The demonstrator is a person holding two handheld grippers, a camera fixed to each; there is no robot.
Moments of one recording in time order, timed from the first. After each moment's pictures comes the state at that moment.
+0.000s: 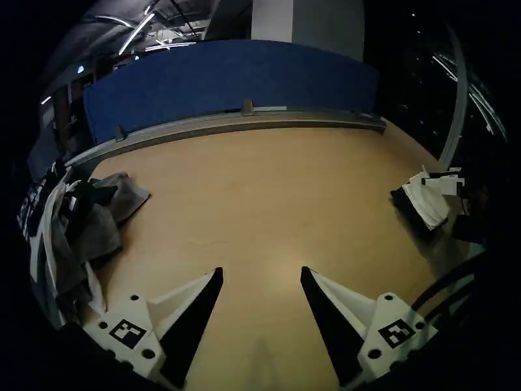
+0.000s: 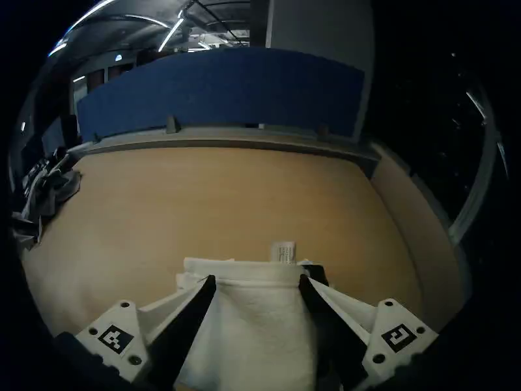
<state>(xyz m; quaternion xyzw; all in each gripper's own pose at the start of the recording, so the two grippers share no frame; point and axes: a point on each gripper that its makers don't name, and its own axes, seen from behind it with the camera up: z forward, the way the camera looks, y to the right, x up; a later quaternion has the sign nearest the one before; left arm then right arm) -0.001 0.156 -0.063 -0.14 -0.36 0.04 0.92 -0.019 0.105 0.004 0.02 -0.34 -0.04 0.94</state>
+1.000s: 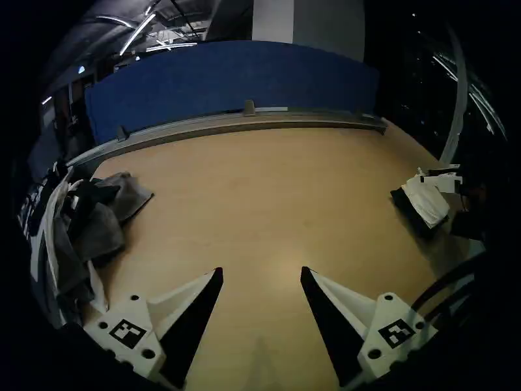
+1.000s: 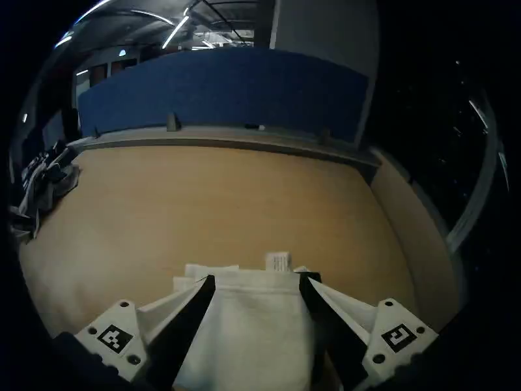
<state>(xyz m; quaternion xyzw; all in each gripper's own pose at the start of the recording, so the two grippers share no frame) 0.000 0.152 -0.068 -0.14 -0.36 0.04 0.92 -0.009 0.104 0.010 0.03 -0.33 -0.06 0.94</state>
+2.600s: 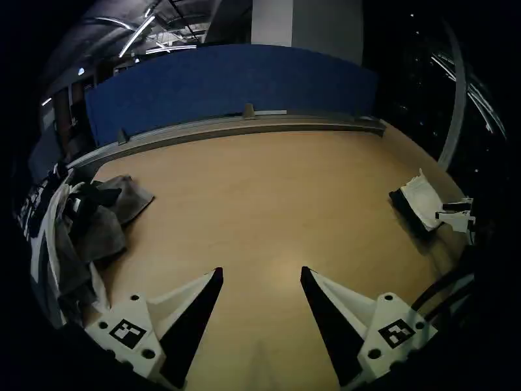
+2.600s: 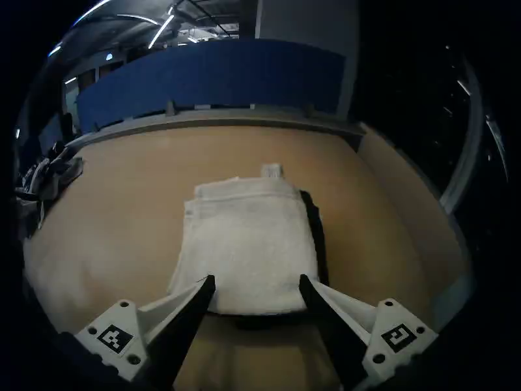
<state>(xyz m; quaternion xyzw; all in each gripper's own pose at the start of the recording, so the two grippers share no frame) 0.007 0.149 -0.071 -0.14 -0.35 0.04 0.93 -0.037 0.110 -0.099 0.00 -0.36 -0.02 0.93</state>
